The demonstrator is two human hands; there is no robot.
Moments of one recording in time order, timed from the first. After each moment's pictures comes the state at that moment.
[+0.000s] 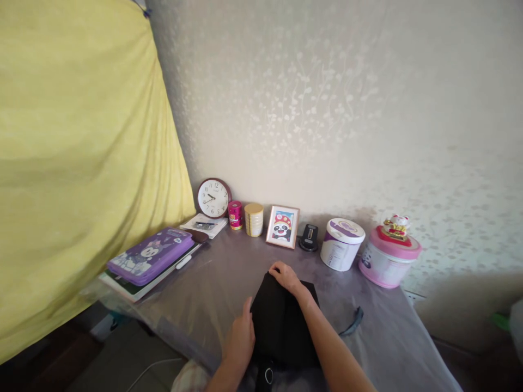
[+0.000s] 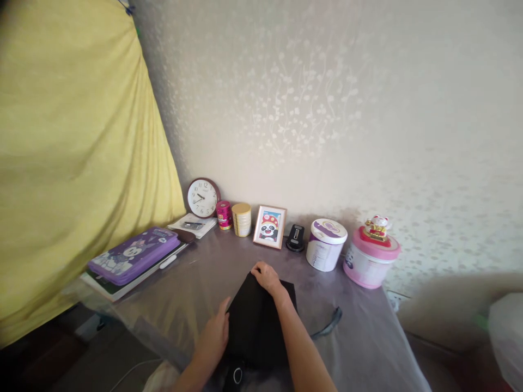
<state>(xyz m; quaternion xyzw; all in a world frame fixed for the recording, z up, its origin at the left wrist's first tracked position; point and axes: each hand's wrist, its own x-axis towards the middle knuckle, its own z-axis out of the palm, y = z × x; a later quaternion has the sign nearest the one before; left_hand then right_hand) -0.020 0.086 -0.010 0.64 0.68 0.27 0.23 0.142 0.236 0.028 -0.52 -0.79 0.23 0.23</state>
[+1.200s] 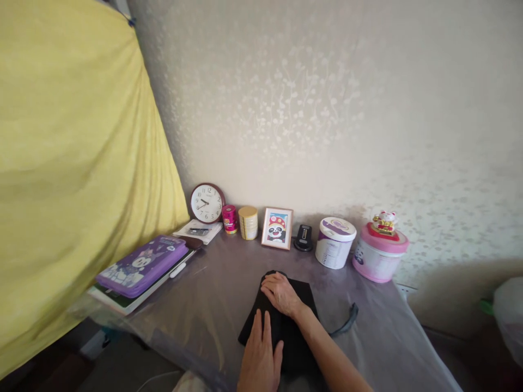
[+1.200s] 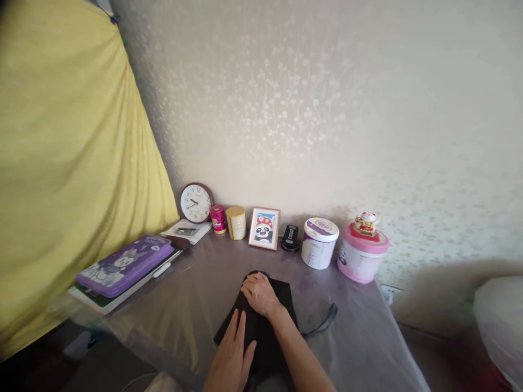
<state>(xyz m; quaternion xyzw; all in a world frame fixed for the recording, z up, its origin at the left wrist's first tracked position) 0.028 0.054 -0.015 0.74 0.62 0.23 0.14 0.140 0.176 0.033 -0.40 -0.88 0.07 0.25</state>
